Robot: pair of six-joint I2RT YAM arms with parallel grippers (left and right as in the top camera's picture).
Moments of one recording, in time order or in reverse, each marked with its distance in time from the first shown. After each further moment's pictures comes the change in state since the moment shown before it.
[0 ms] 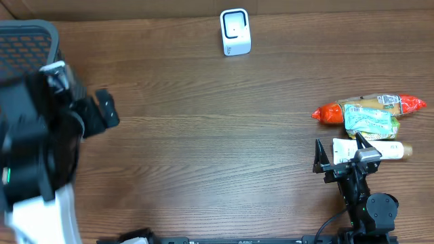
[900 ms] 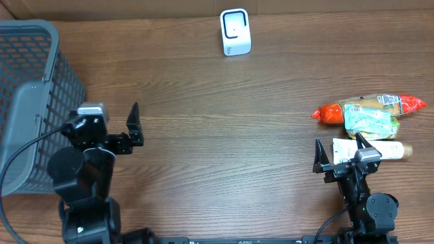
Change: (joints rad) left arm -0.003 -0.510 -0.912 0.993 0.209 0.156; right arm 0.000 0.000 0.000 0.000 0.000 0.000
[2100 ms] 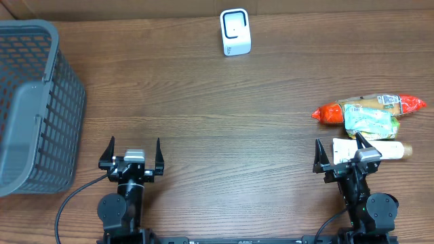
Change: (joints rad) left arm -0.090 -0.520 -0.677 0.313 -0.093 0.179; right arm 0.000 0.000 0.000 0.000 0.000 0.000
